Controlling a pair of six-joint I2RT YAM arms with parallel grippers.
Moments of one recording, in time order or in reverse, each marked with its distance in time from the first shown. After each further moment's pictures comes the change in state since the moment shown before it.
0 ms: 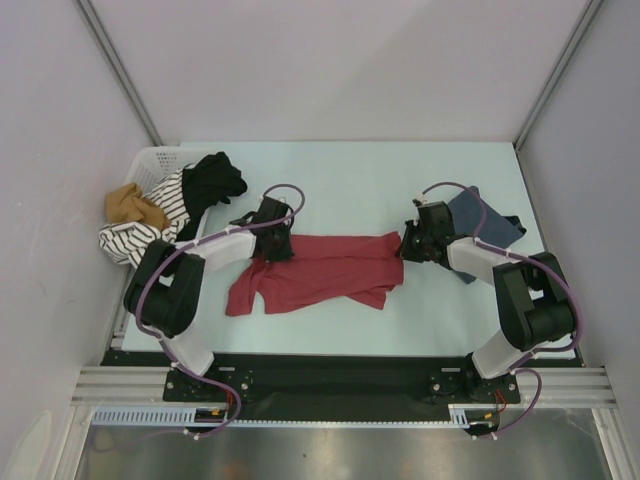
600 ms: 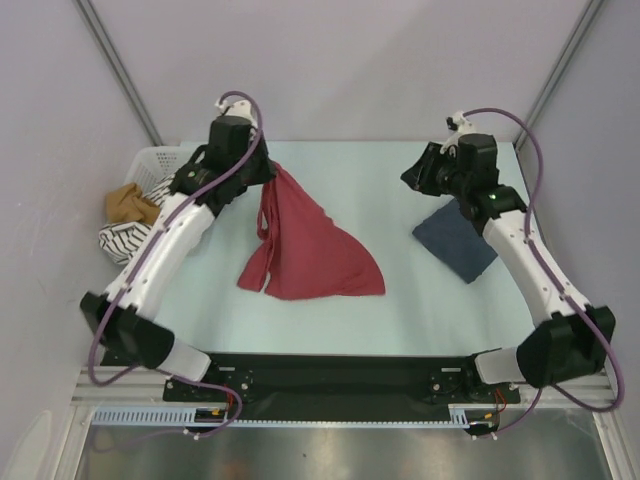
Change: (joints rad) left arm 0.033 -0.183 0.657 -0.364 -0.111 0.080; right arm -0.062 -0.192 0.494 -0.268 -0.084 -0.010
